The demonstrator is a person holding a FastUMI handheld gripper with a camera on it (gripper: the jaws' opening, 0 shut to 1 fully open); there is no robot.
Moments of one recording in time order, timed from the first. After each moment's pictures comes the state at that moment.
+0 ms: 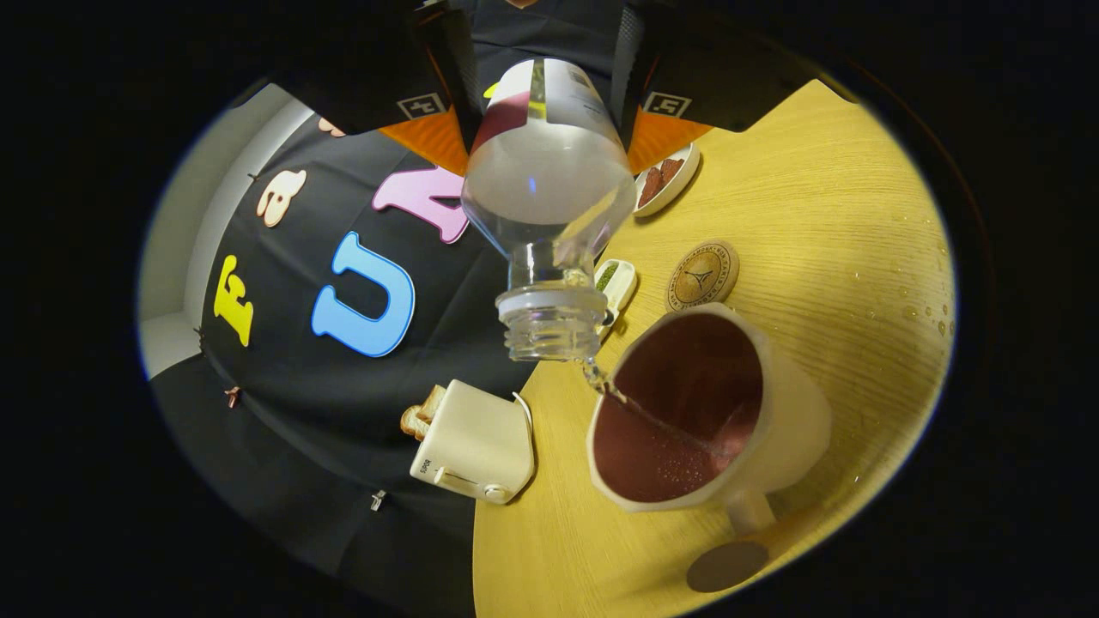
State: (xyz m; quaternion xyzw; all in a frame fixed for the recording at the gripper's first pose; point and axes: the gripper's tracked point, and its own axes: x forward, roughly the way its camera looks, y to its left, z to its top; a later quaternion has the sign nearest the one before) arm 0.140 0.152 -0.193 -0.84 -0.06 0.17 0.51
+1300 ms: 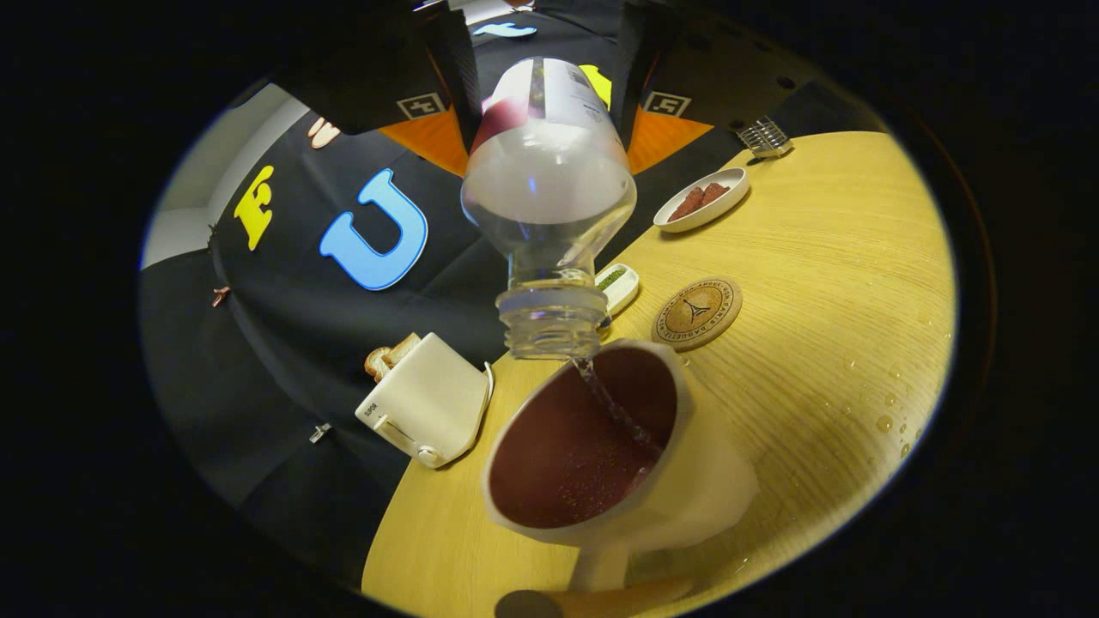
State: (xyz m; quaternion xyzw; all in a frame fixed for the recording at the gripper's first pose) arm 0.157 0.165 -0.190 -0.90 -0.12 0.19 0.37
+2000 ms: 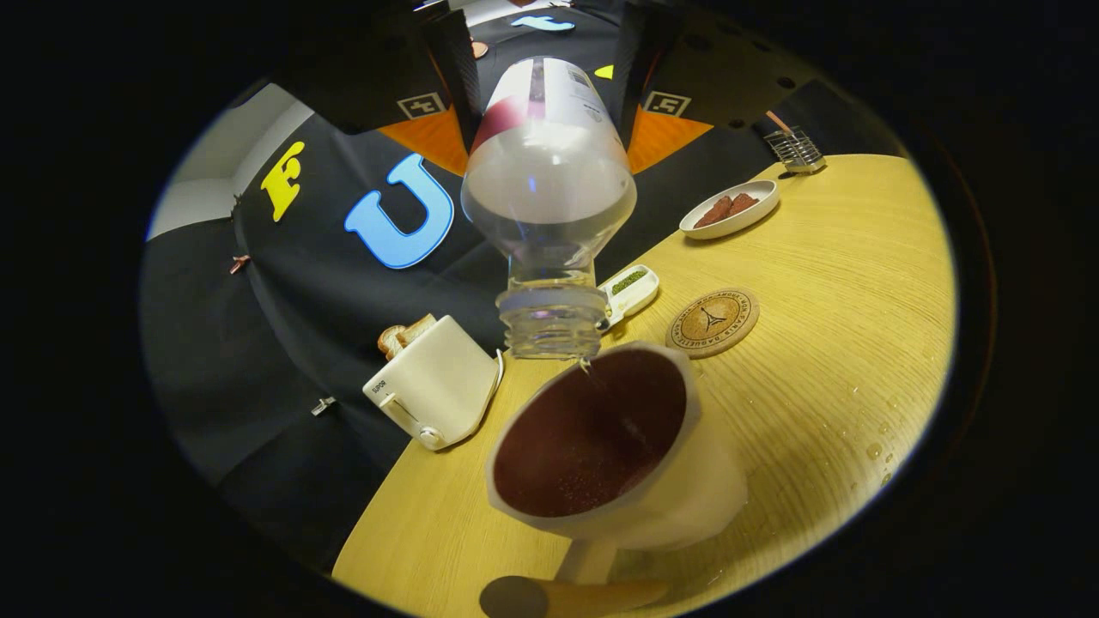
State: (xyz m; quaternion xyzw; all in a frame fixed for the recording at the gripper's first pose) arm 0.153 0.177 -0.181 -0.91 -0.15 0.18 0.33
